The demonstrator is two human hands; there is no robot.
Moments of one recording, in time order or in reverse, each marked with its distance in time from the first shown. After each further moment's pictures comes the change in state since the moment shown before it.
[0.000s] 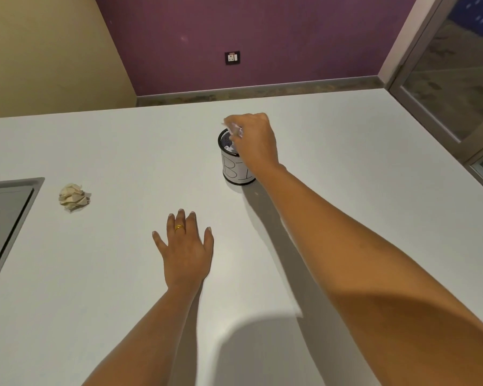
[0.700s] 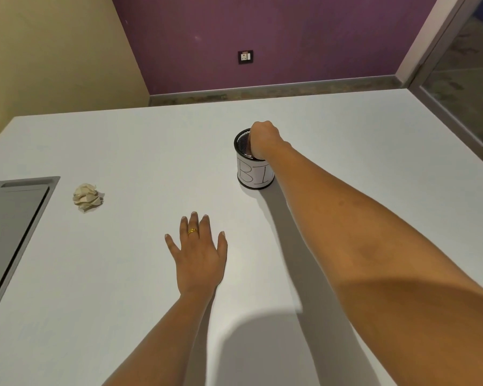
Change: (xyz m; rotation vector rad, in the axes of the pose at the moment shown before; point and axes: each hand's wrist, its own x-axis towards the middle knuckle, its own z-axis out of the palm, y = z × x) left_hand 0.000 -0.001 0.002 0.030 -0.018 -0.006; right_hand 0.043 0.007 0.022 -0.439 -0.414 0.212
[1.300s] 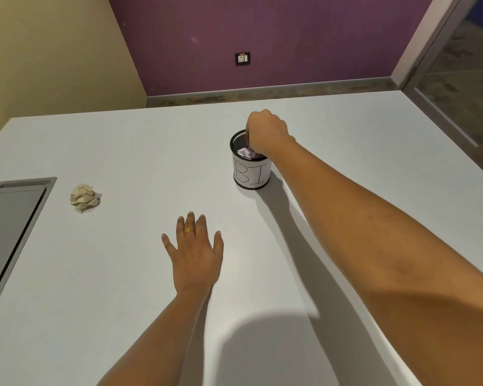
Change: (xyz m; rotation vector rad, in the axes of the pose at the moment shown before) left_hand 0.001 -0.001 0.000 -0.032 -0.007 -0.003; right_hand -0.014 0.000 -0.023 -0.140 0.140 -0.113
